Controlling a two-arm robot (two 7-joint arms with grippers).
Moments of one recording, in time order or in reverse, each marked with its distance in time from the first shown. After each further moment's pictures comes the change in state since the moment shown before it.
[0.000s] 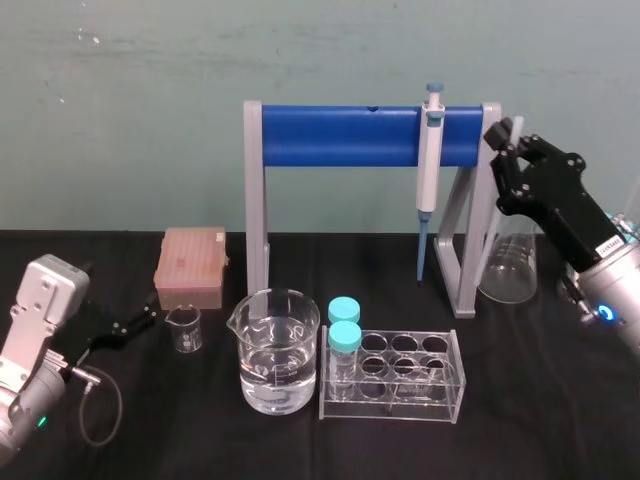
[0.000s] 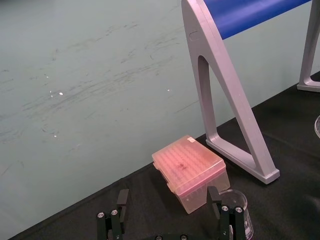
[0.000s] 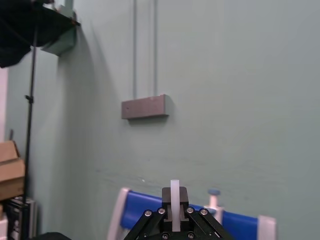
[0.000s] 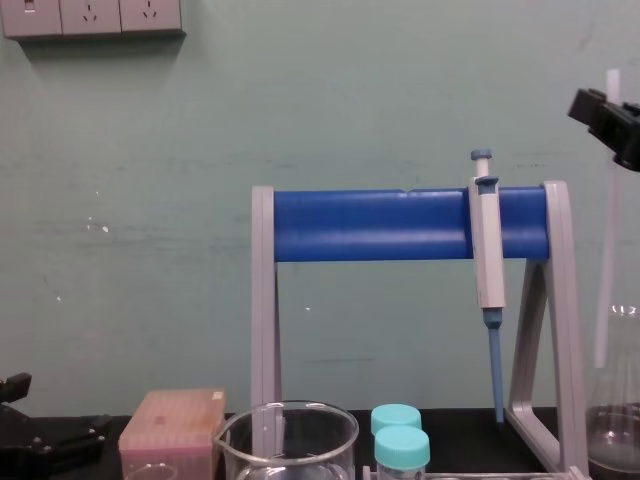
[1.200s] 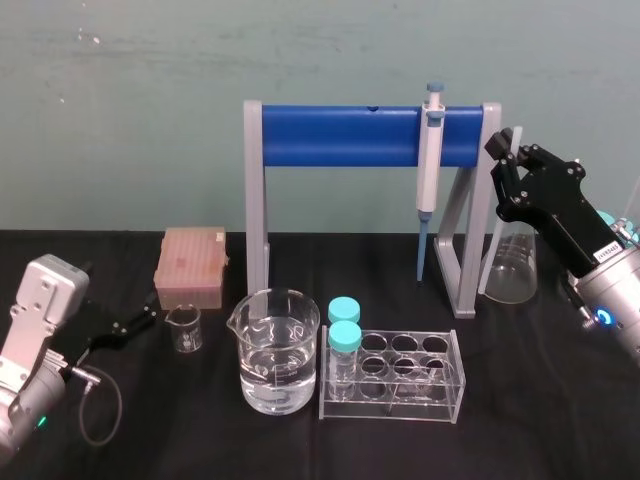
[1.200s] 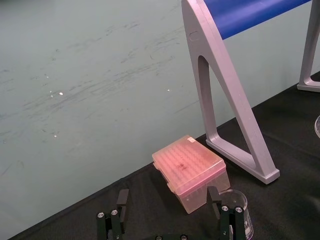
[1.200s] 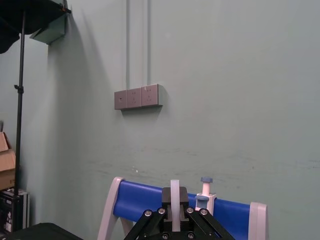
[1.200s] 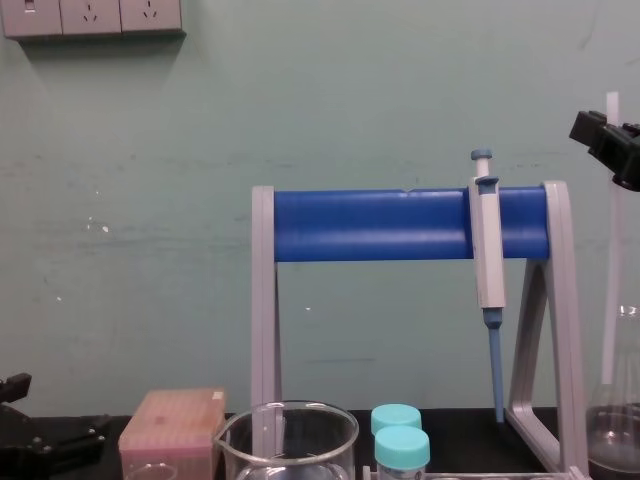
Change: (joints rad) left arm 0.000 0.000 0.000 0.000 0.000 0.000 0.000; right arm -0.013 -0.039 0.043 0.009 -0.064 0.040 0.002
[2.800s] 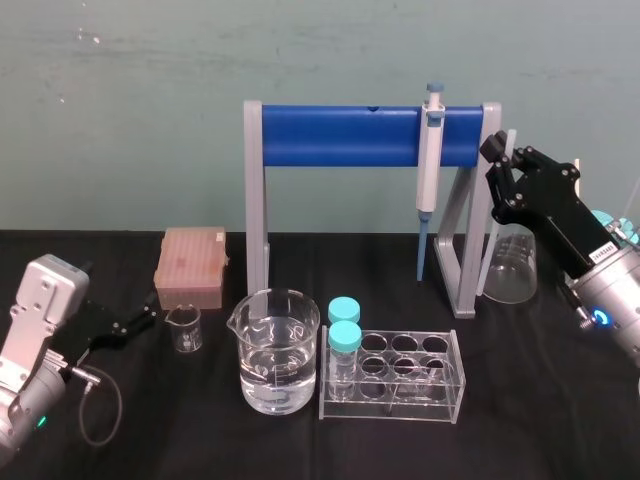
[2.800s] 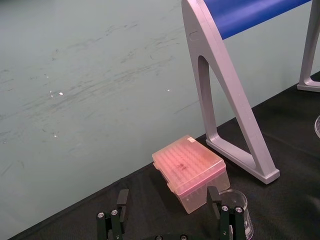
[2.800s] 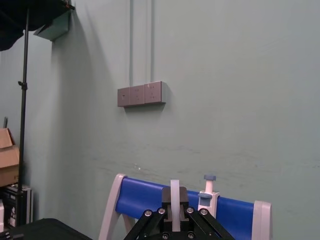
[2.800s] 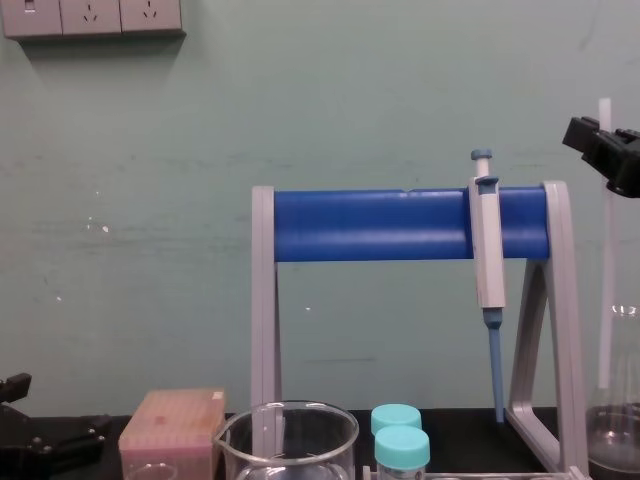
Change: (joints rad) left arm 0.000 0.000 0.000 0.000 0.000 0.000 0.000; right arm 0.010 -0.001 -0.004 0.016 -0.007 0.001 0.018
